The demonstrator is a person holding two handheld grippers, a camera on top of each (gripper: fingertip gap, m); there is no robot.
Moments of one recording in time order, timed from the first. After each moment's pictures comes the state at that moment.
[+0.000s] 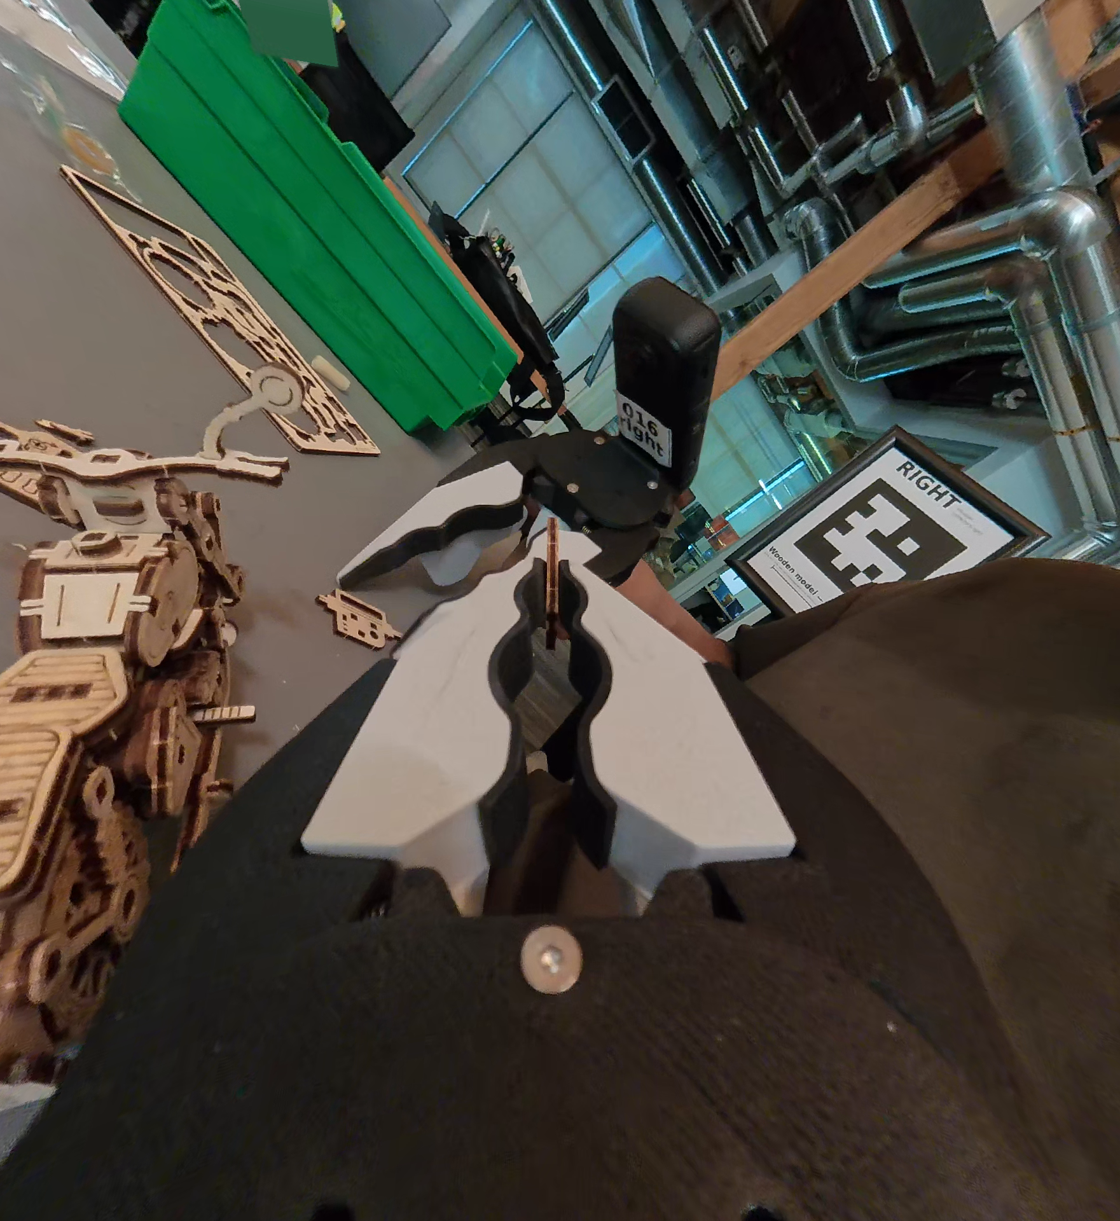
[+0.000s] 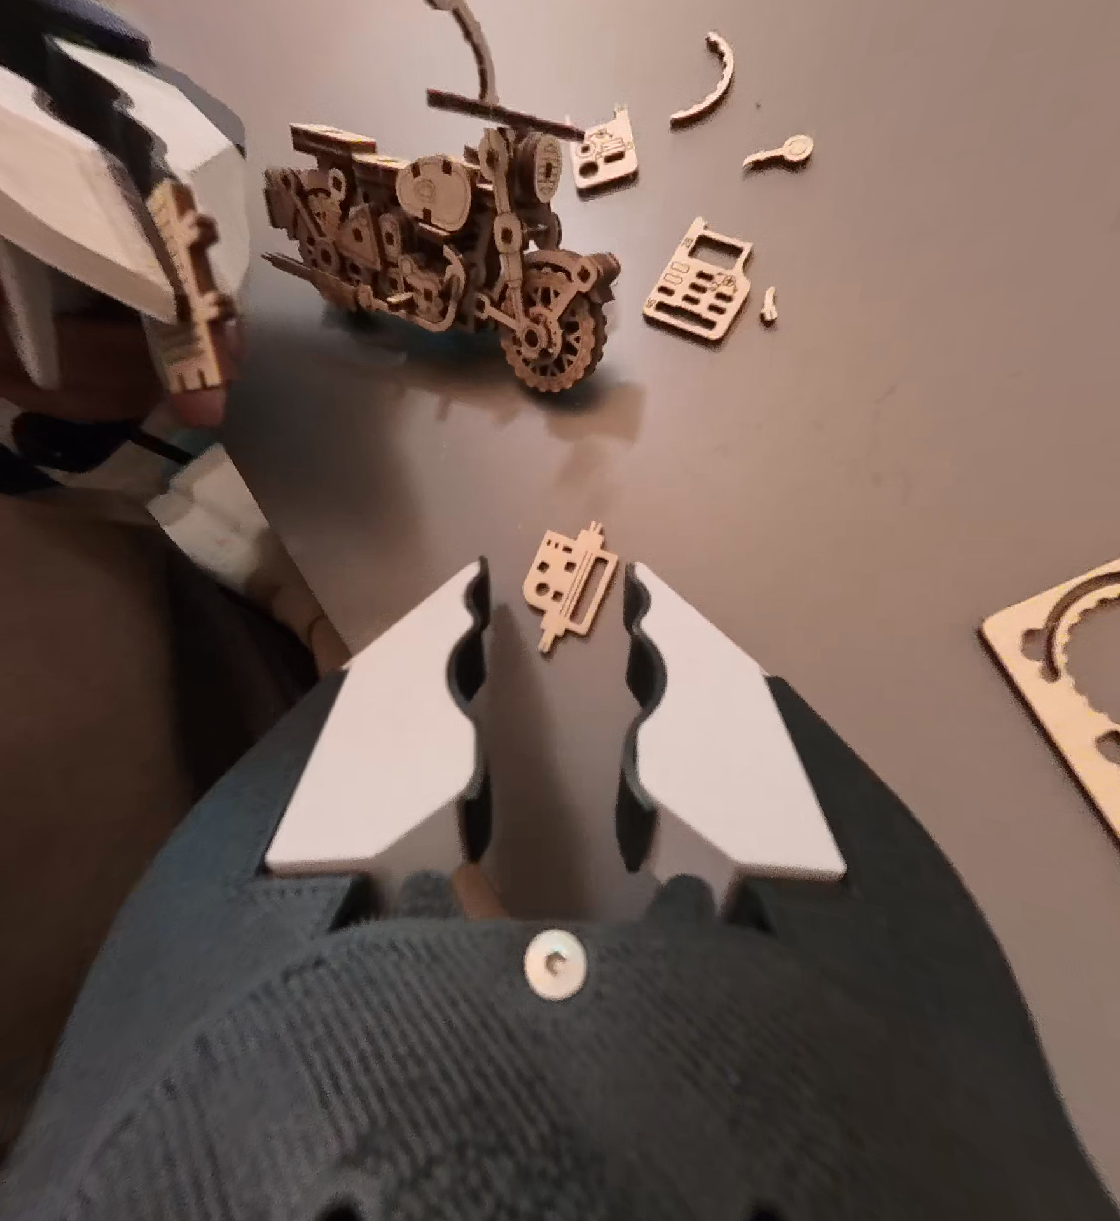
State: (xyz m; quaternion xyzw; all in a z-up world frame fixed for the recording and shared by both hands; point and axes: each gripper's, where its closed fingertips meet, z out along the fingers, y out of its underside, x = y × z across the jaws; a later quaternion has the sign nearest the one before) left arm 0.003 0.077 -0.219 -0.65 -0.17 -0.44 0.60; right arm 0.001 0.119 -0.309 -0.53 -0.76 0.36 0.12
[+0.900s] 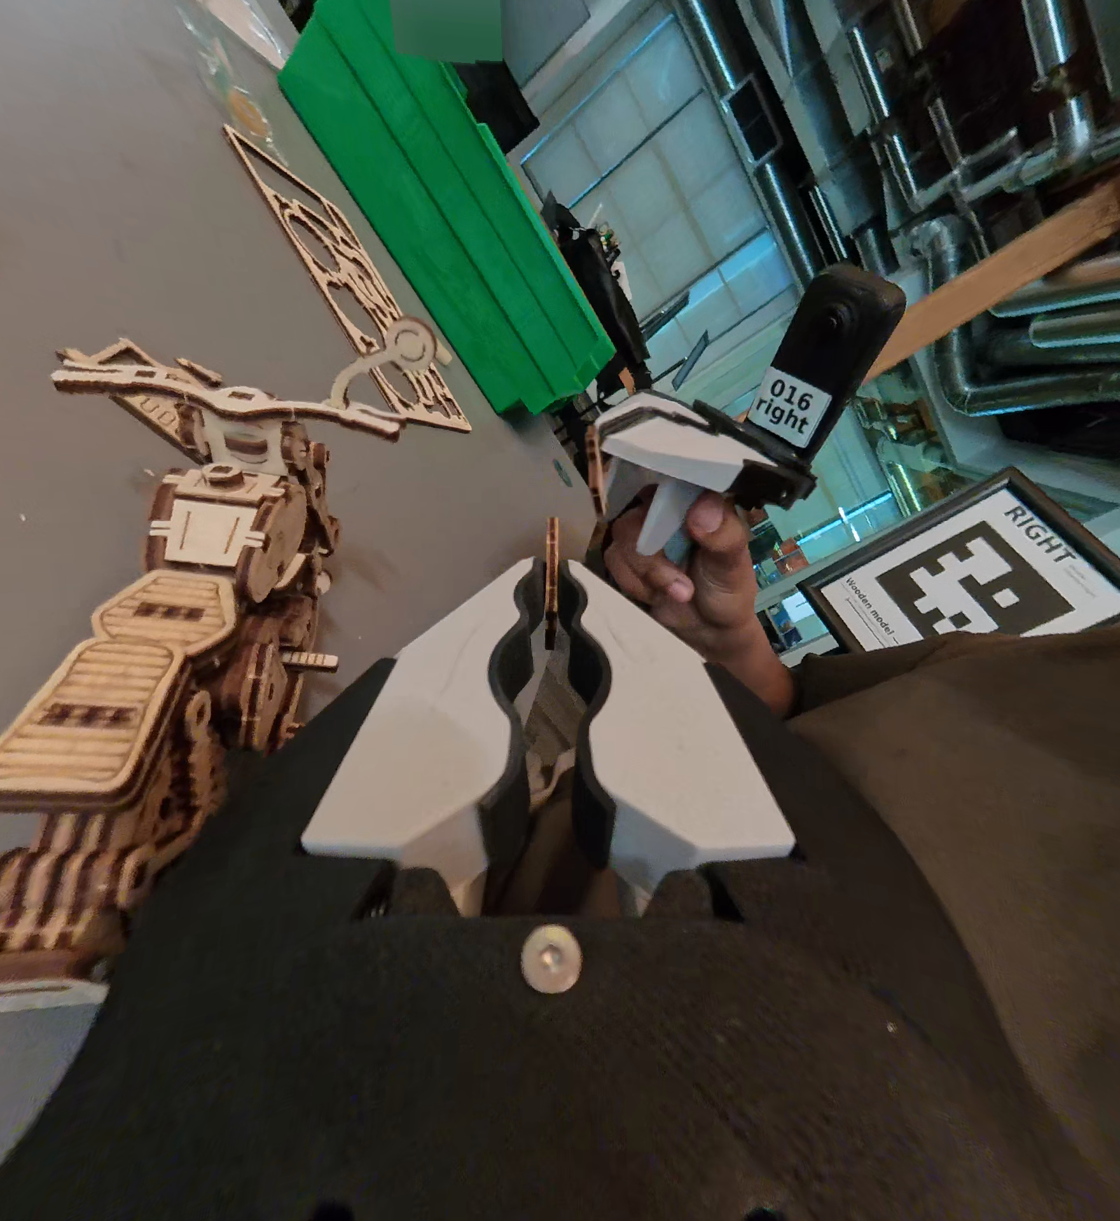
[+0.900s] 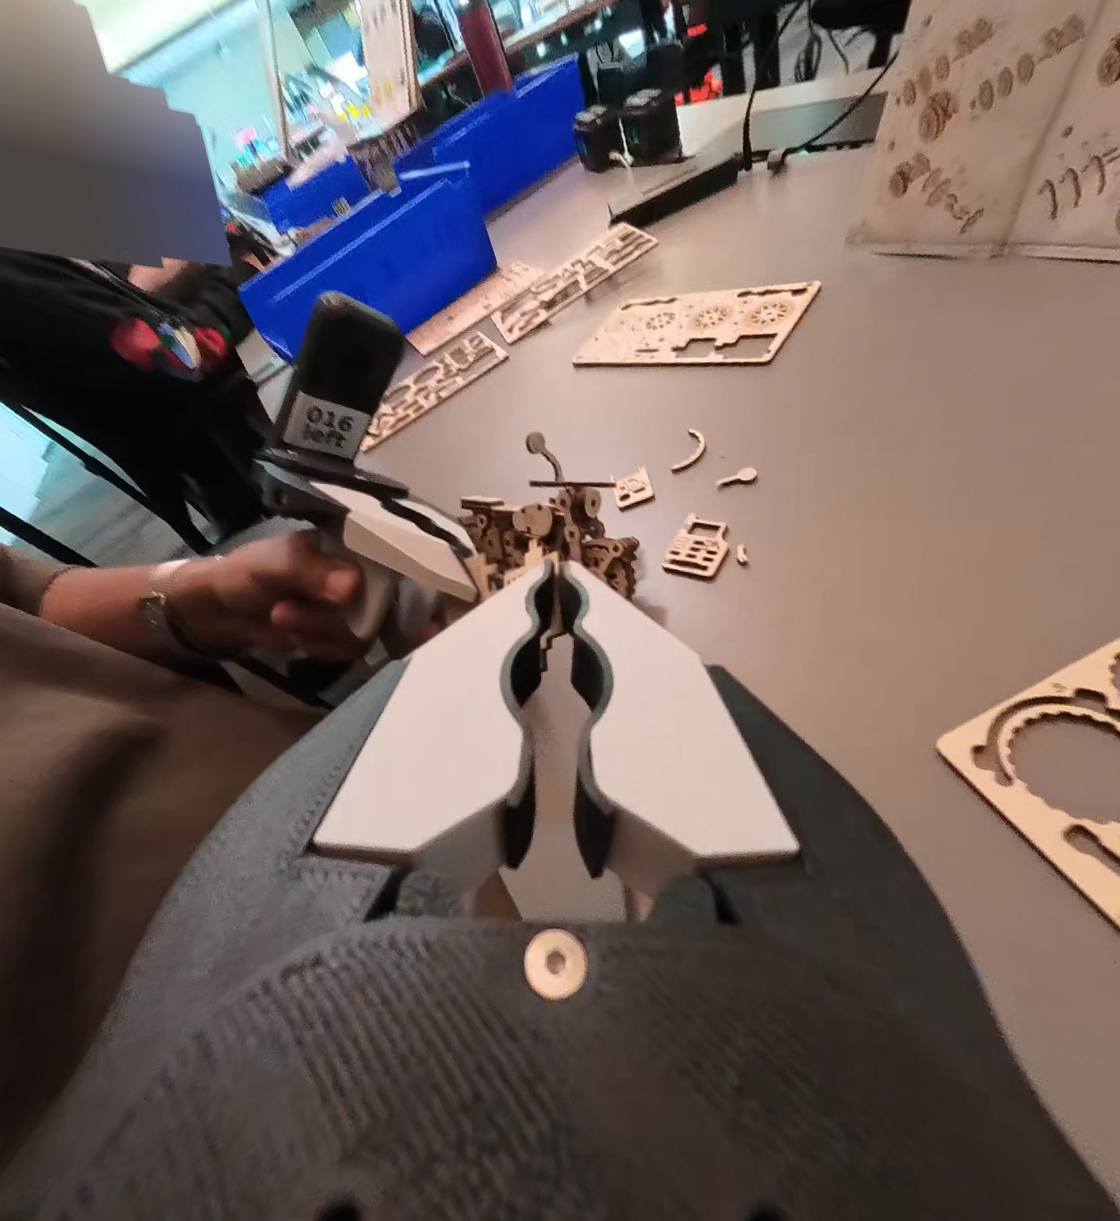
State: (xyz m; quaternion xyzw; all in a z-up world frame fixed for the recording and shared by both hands) left arm -0.007 0.084 -0.243 -0.68 -0.24 -0.40 0.56; right arm -0.014 0.126 -0.219 -0.51 -0.62 0.57 0.17
